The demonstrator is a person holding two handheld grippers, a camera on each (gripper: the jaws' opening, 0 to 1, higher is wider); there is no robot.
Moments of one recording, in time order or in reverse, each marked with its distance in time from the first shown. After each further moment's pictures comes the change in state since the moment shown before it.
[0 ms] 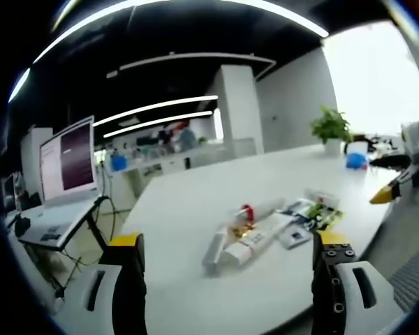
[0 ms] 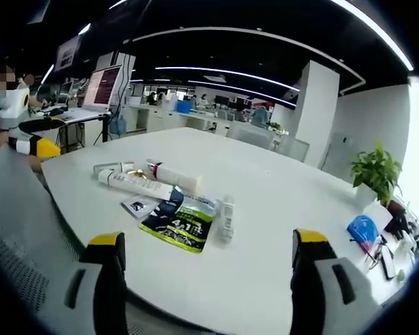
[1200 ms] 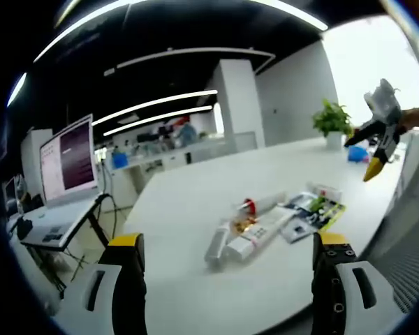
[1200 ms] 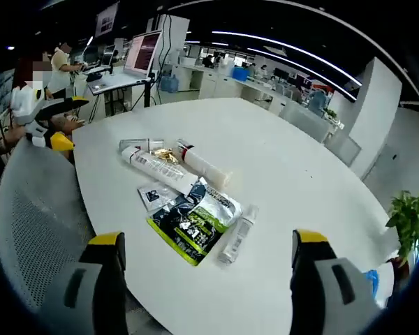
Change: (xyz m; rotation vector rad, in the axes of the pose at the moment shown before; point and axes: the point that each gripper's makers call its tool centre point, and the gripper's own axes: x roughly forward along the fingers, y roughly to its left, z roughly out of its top) left arm 0.000 0.001 -0.006 0.009 0.040 0.009; right arm 0.056 0.005 0.043 -0.253 0.254 0.384
